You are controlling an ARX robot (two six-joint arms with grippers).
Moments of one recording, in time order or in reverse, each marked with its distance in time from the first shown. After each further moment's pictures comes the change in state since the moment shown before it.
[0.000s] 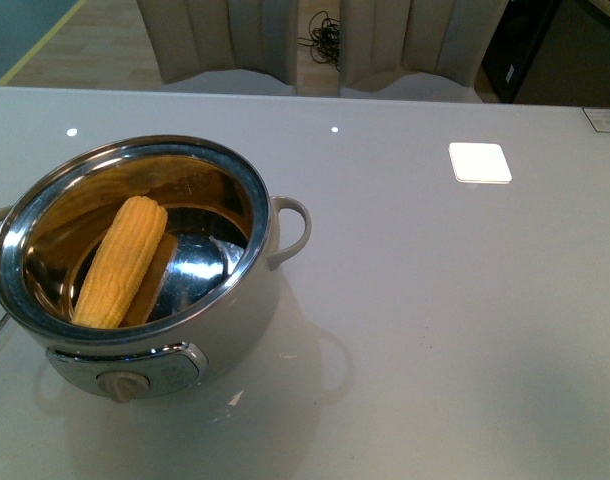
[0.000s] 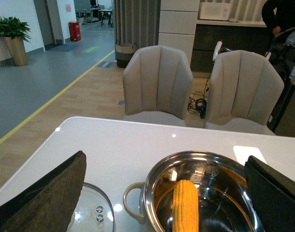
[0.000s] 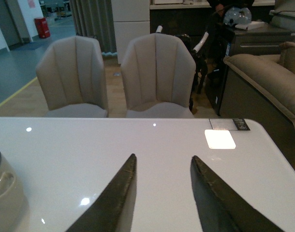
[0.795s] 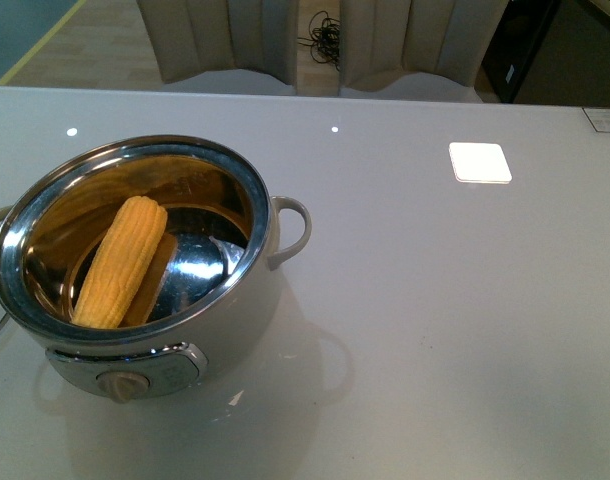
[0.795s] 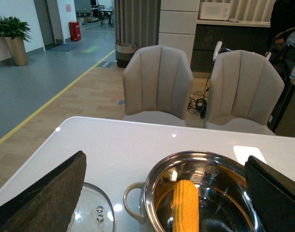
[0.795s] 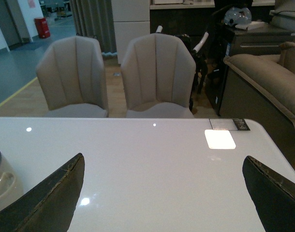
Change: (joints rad) left arm 0.000 0.000 0.000 0.000 0.000 0.000; right arm 0.000 0.000 0.000 0.000 0.000 0.000
